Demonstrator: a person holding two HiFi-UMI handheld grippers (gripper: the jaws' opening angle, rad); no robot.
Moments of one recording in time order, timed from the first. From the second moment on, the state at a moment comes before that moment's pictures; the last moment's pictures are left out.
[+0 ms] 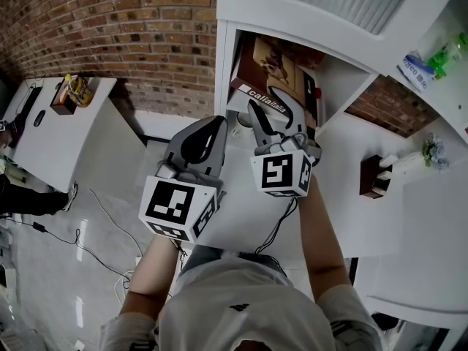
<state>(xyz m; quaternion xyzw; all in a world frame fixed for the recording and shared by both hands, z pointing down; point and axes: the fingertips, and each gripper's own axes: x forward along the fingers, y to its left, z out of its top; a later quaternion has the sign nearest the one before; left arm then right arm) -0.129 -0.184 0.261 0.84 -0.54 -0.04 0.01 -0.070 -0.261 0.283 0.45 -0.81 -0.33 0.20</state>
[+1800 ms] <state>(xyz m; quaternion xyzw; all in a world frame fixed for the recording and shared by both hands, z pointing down) 0.018 -0.167 0.263 0.92 -0.39 -0.04 0.03 0.048 -0.159 0.248 0.47 -0.88 -0.02 -0.03</state>
